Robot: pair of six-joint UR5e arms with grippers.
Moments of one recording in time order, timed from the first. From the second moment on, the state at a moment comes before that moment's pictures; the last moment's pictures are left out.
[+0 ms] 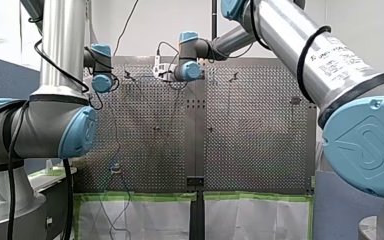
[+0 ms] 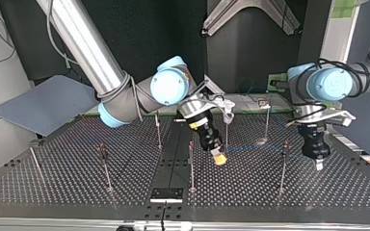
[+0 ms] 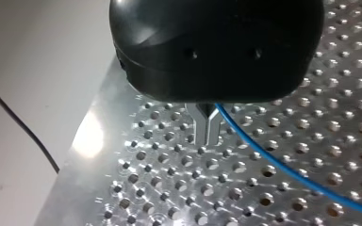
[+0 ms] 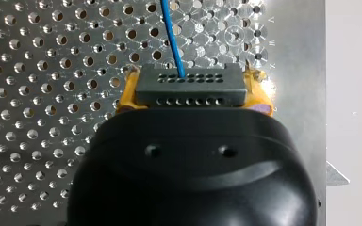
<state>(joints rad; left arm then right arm) 0.19 -1.70 -1.83 -2.49 -1.63 -1.86 2.42 -0.86 0.87 -0.12 1.51 1.63</state>
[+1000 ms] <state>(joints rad) 0.12 -1.64 -1.89 -2.68 -1.75 -1.77 2.43 -0.86 0.87 -0.10 1.52 1.63</state>
